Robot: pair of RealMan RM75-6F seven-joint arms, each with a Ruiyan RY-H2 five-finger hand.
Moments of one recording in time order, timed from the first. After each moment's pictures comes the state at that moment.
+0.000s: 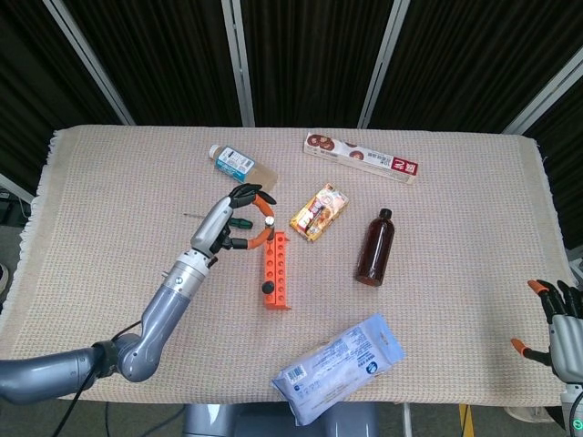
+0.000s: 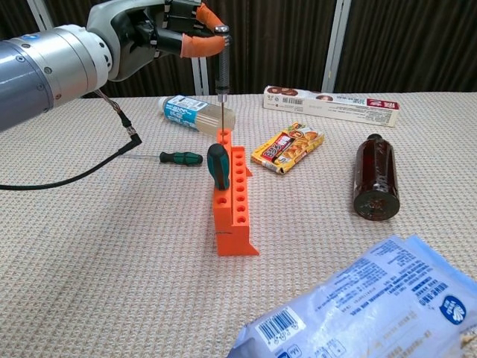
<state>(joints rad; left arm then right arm) -0.79 -1.58 -0.45 -1.65 1.05 0.96 -0.31 0.00 -1.15 0.08 -1.54 -1.40 1.46 0.07</state>
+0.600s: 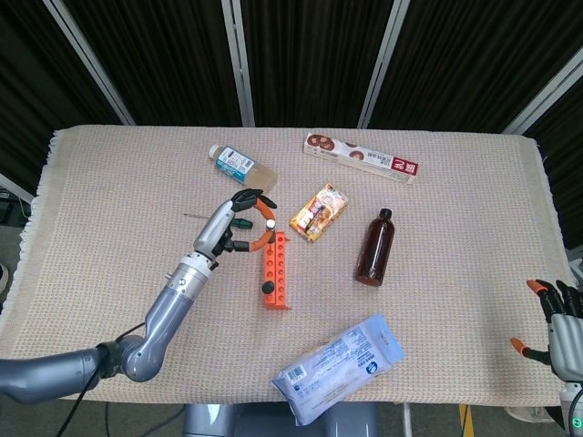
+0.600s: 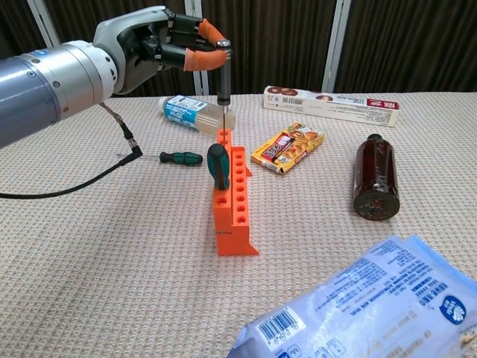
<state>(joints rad) -0.79 -1.61 -0.43 -1.62 1.04 0.96 -0.34 0.01 -1.15 0.08 -1.53 -1.39 1.44 0.07</state>
